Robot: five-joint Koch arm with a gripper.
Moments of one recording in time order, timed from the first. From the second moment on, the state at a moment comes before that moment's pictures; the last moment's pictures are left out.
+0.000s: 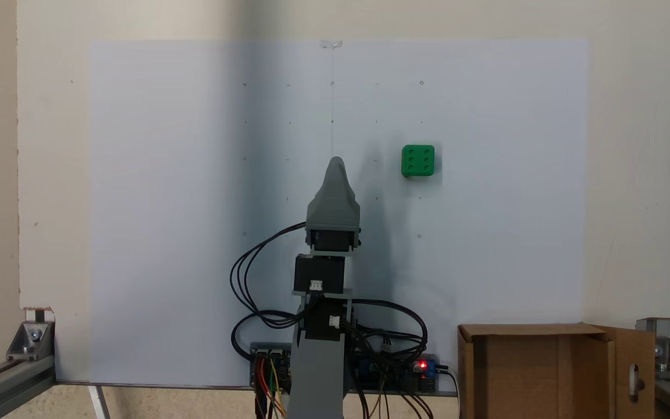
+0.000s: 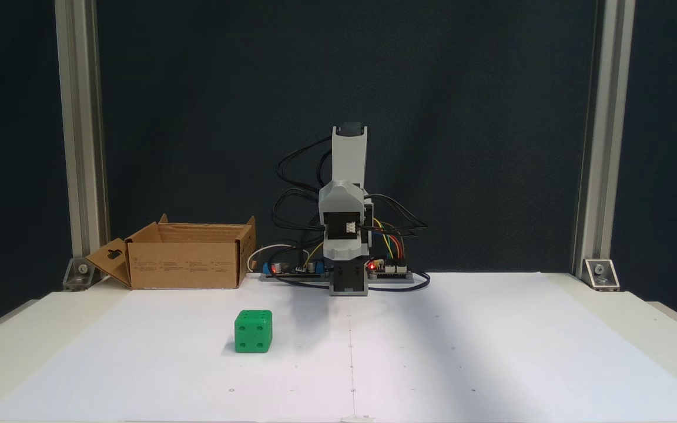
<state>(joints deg) 2.7 129.4 152.6 -48.8 -0.1</state>
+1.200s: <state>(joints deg) 3.9 129.4 132.5 -30.8 -2.5</state>
